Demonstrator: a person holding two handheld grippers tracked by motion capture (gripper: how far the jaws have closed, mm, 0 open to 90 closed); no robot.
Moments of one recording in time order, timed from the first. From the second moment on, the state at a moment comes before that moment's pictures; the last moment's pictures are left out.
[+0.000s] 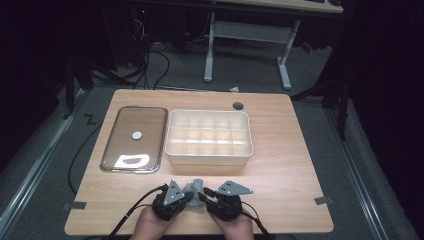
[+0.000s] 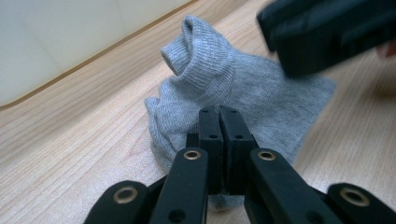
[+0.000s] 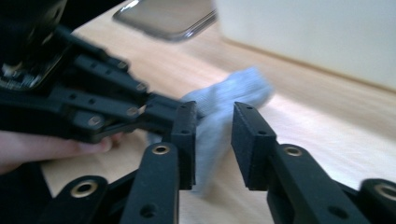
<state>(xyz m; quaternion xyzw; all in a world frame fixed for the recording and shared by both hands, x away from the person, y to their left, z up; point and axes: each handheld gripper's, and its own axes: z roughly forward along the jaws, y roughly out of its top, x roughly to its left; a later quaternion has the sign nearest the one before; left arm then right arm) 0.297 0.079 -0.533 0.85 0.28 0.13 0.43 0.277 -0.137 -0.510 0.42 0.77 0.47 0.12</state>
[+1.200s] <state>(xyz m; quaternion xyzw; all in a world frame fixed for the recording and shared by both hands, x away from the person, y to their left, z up) 0.295 0.079 -0.532 0.85 0.28 0.14 0.43 0.282 -0.118 -0.520 0.41 0.79 0.44 0.14</state>
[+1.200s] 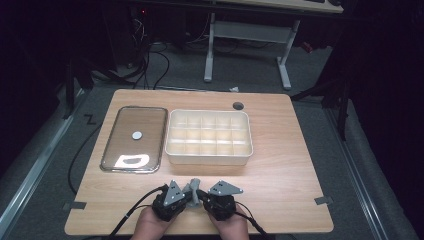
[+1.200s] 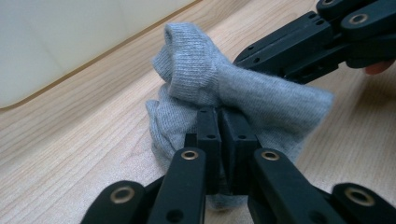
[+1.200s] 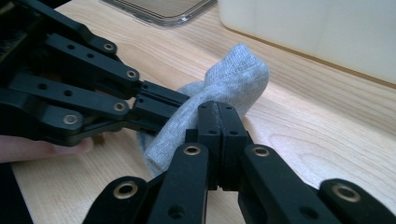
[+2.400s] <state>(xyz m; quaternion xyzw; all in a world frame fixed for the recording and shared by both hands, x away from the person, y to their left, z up) 0.305 0.112 -0.527 0.83 0.36 0.14 0.40 0.280 -0.130 -0.525 0.42 0.79 0.43 0.13</state>
